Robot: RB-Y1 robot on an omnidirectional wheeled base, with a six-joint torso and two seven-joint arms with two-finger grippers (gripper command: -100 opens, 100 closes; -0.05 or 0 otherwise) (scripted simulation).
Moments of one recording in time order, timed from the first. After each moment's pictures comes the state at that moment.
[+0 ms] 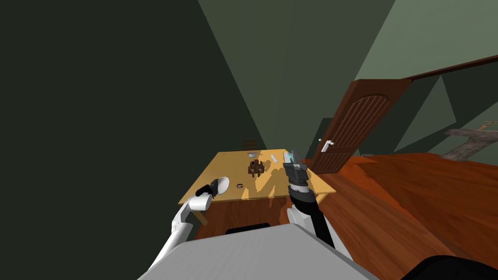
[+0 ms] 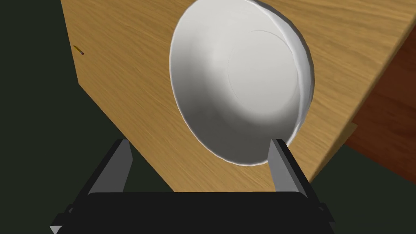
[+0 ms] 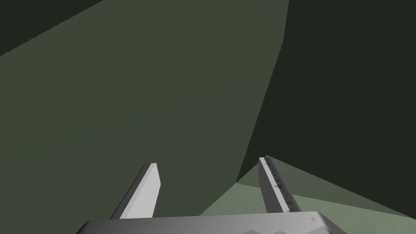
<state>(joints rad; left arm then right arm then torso) 0.03 0.22 -0.03 -1.57 0.13 0.74 0.19 0.55 -0.02 0.07 -2.32 0.02 -0.61 -0.02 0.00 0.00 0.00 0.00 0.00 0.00</state>
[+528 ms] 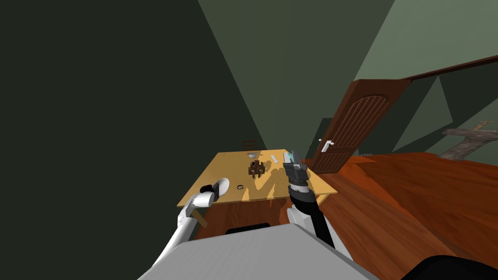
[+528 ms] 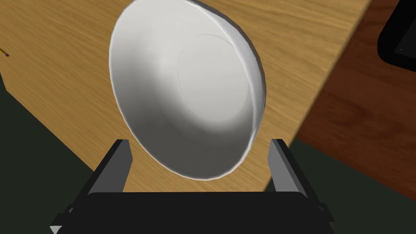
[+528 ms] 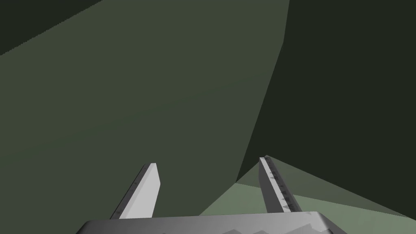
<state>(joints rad) -0.03 0.20 -0.03 -1.48 0.15 0.89 0.22 0.55 -0.02 0.07 -2.32 0.02 -0.61 -0.02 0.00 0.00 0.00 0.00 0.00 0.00</state>
